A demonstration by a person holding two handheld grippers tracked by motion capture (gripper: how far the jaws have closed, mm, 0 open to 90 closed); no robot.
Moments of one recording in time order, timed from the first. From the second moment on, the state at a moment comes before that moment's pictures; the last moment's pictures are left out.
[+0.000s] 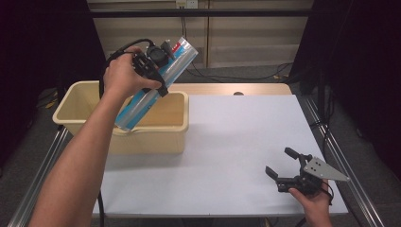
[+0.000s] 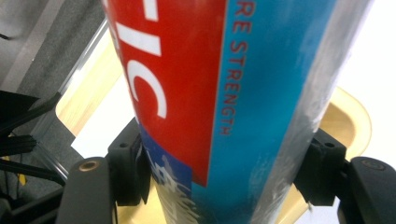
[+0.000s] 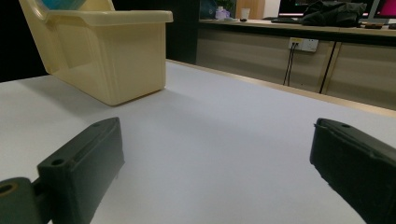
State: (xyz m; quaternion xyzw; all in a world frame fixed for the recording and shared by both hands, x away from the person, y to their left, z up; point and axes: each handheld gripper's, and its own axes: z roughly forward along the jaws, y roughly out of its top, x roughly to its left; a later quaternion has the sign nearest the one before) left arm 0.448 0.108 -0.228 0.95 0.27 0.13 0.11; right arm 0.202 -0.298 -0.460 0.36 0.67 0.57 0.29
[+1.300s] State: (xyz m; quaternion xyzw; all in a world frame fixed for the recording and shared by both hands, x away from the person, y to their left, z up) left arm 0.458 0.101 -0.302 0.98 0.21 0.05 0.05; right arm 0.198 -0.302 -0.461 0.36 0.68 0.57 0.29
